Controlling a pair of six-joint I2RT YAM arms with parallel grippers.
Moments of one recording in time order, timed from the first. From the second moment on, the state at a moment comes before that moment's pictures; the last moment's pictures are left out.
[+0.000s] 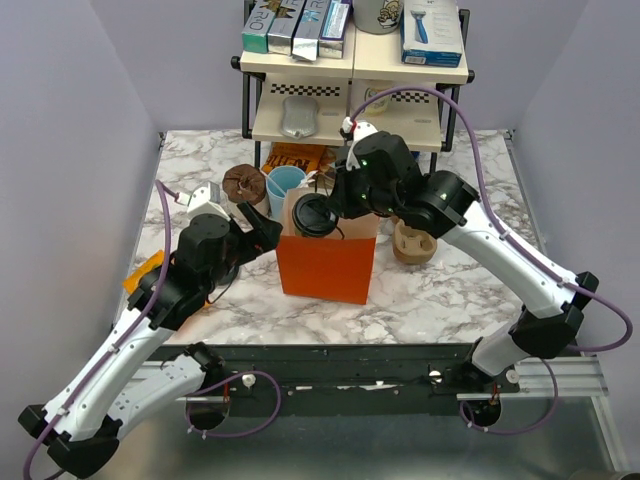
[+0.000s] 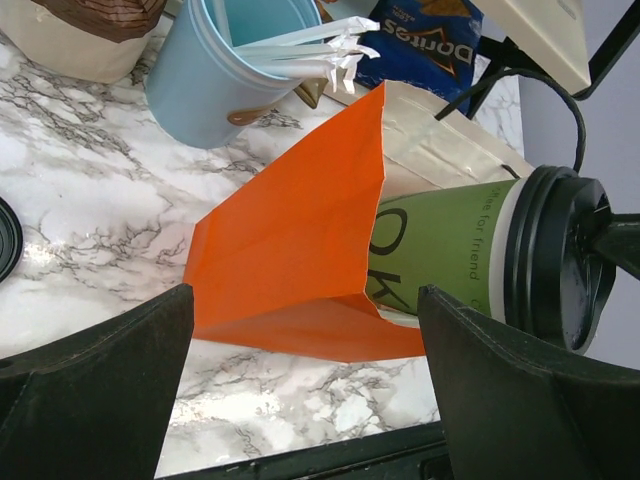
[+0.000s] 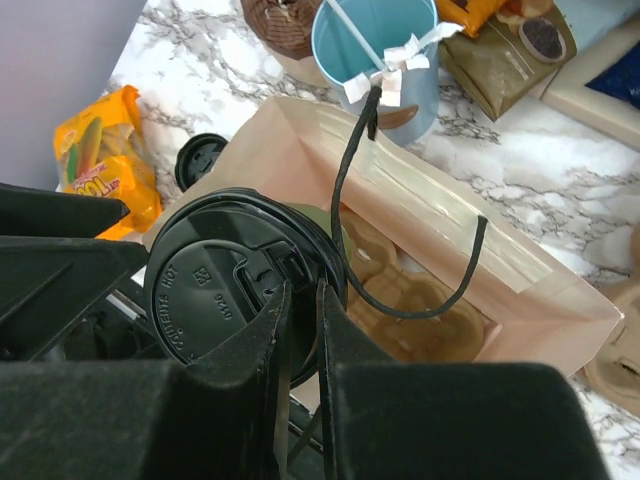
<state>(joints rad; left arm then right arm) -0.64 0.75 0.98 -0.64 -0.30 -0.84 0.91 1.55 1.84 -0.85 0.16 0.41</state>
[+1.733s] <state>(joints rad) -0.64 0.82 0.95 -0.55 -0.29 -0.80 0.98 1.60 1.96 -0.93 0.25 0.38</state>
